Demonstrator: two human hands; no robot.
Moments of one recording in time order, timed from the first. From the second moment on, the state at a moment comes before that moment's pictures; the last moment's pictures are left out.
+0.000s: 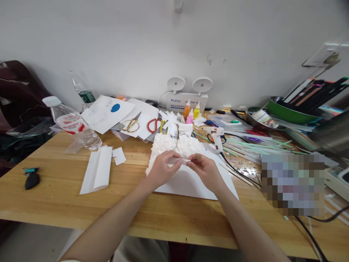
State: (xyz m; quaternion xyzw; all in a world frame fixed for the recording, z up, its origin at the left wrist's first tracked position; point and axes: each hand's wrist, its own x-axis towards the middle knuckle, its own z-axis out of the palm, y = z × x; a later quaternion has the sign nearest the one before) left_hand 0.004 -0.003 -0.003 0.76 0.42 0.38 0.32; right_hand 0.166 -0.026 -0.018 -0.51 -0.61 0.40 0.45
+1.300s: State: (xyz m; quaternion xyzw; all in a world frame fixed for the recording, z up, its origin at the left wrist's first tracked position) left_hand 0.005 -0.004 -0.008 0.74 0.39 0.39 0.38; right_hand 0.161 -0.031 -0.019 -0.51 -0.62 0.35 0.49
